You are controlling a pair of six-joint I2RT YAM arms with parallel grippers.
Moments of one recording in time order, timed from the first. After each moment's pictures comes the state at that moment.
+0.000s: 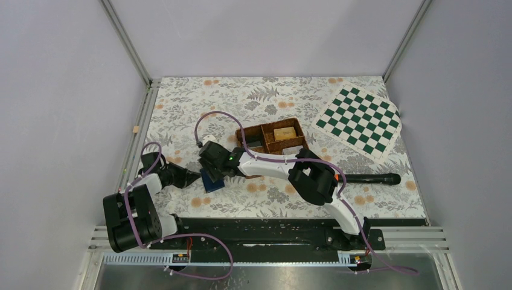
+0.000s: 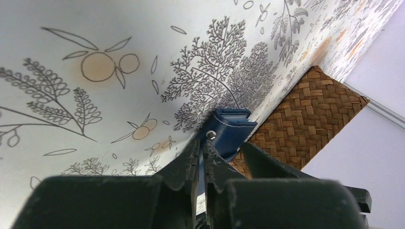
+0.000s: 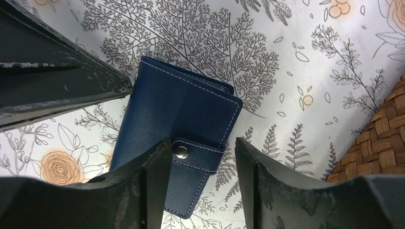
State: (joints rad) left arm 0.34 1.27 0.38 -0.18 0.59 -0.90; right arm 1.14 2.26 1.76 -0.40 0.19 0.37
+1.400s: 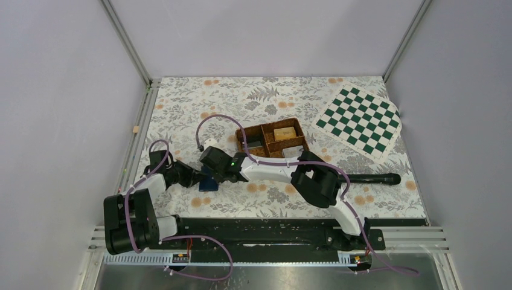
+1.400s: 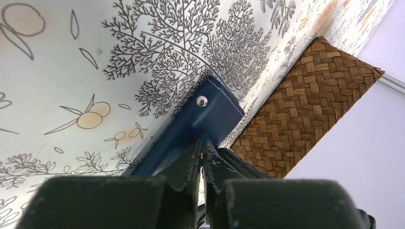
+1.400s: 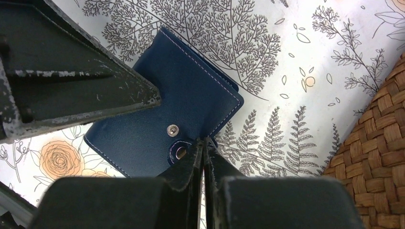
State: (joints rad) left arm 0.23 1.24 0.37 -0.17 0.58 -0.94; right arm 1.17 2.22 1.68 -0.36 0.25 0.39
